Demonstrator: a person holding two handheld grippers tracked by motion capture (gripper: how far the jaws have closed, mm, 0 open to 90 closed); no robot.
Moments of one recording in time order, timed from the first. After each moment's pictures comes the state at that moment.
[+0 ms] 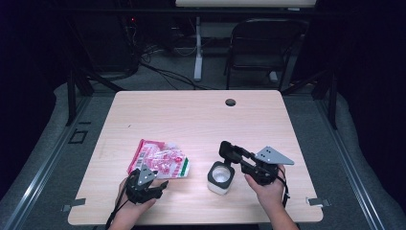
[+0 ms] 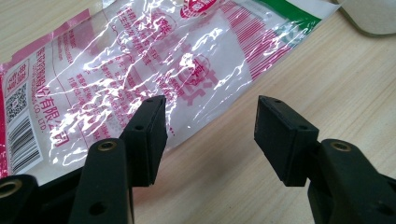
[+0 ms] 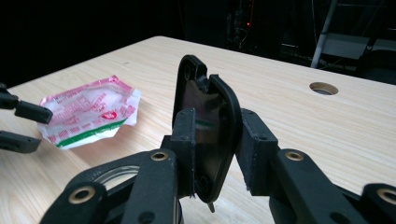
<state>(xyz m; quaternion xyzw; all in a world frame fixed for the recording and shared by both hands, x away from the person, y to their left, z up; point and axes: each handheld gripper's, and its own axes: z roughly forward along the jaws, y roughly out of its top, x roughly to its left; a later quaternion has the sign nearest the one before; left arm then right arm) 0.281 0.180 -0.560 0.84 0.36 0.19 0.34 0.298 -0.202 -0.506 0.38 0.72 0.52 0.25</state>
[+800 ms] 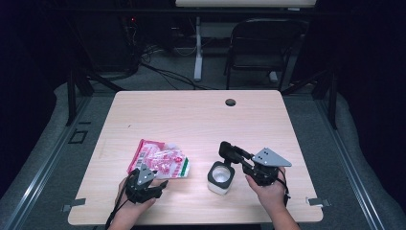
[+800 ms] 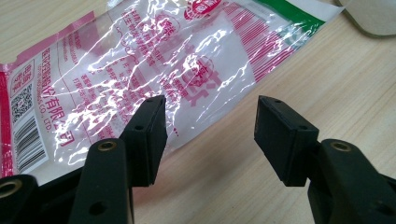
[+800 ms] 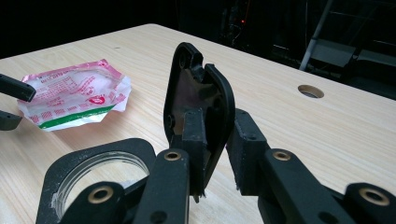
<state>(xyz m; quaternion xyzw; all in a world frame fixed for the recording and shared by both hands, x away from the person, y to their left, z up) 0.282 0.180 -0.559 0.84 0.37 0.20 0.35 0.294 -0.201 -0.505 0.36 0.74 0.50 0.28</state>
